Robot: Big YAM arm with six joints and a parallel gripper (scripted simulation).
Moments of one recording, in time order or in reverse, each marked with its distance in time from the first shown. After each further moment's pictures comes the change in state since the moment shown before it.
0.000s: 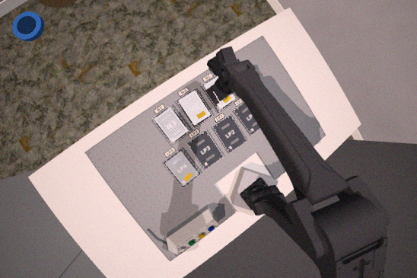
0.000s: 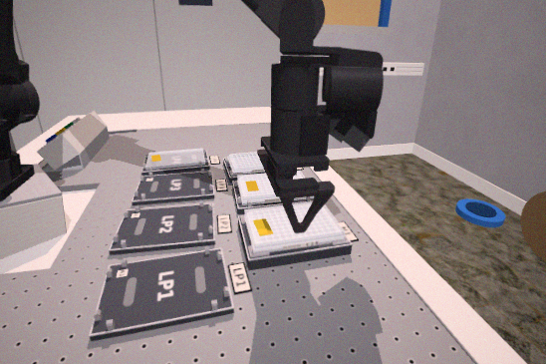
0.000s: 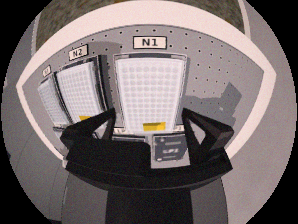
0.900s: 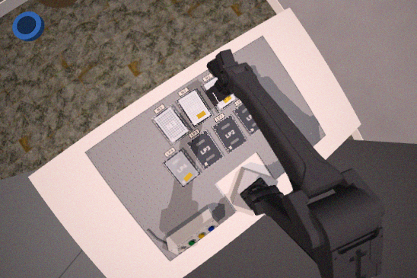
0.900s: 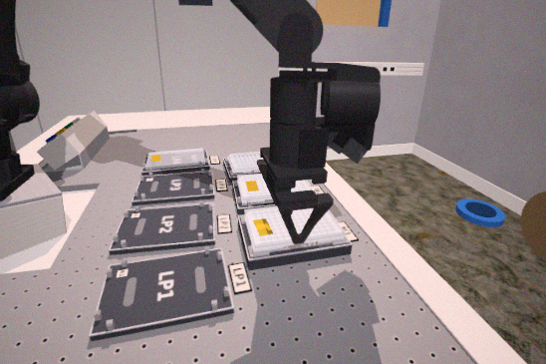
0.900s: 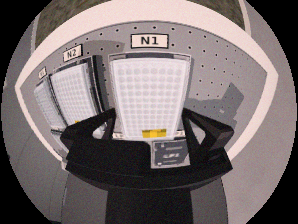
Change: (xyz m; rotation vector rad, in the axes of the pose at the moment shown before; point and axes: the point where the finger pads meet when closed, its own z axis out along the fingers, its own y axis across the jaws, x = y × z) arm 0.001 -0.001 0.016 0.000 -0.001 0.000
